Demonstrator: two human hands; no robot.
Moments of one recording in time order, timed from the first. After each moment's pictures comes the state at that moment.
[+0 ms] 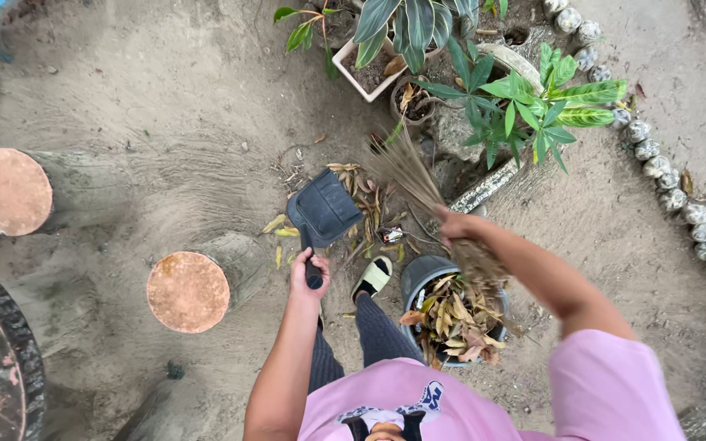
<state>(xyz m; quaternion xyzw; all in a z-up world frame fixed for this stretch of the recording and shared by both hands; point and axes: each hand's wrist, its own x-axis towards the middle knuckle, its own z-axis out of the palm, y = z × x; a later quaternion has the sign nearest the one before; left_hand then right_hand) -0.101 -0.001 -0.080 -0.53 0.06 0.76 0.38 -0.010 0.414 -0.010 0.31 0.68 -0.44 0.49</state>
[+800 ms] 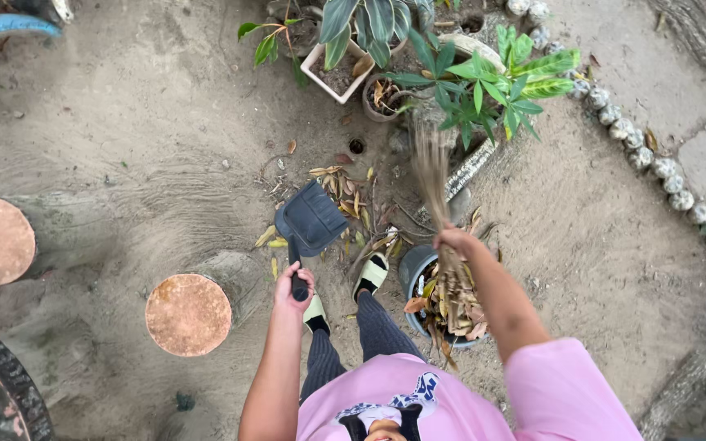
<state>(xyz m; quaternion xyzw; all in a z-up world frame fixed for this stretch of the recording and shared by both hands) -0.112 -0.059 -0.062 -0.54 0.08 0.71 0.45 0.091 0.350 -0.039 0.55 0.49 -0.62 0.28</state>
